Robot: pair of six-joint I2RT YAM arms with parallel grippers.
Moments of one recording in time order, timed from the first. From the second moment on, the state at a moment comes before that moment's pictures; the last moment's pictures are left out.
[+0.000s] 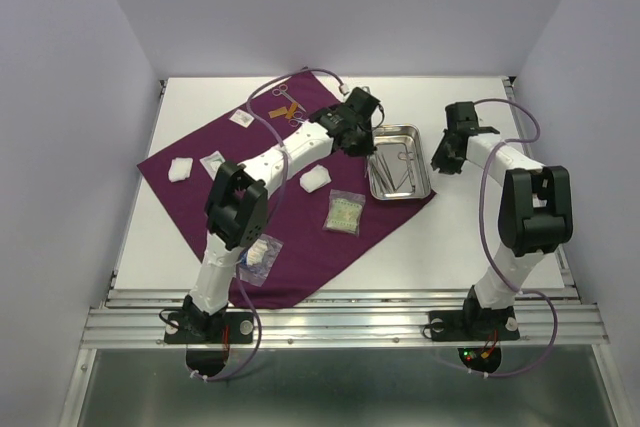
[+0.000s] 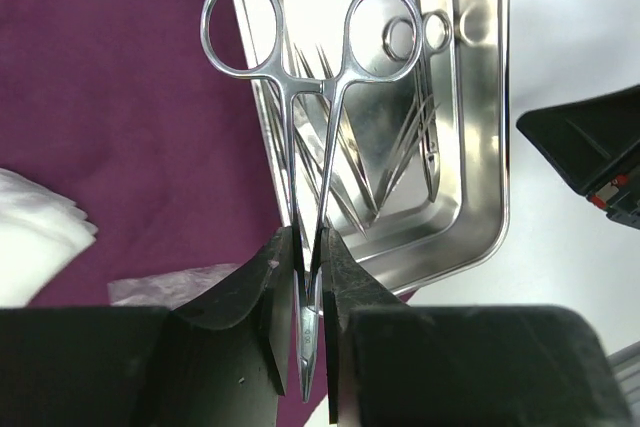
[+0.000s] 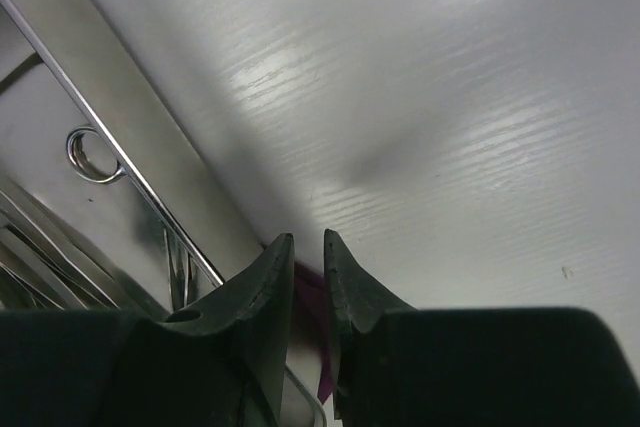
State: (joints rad) left arm -0.75 2.13 1.95 -0.67 -0.08 -0.70; right arm 0.07 1.79 1.24 -0.50 0.16 0.56
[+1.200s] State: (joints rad) left arm -0.81 2.40 2.10 -0.59 0.00 -0.86; right arm 0.07 1.79 1.19 -0.43 -0.04 0.57
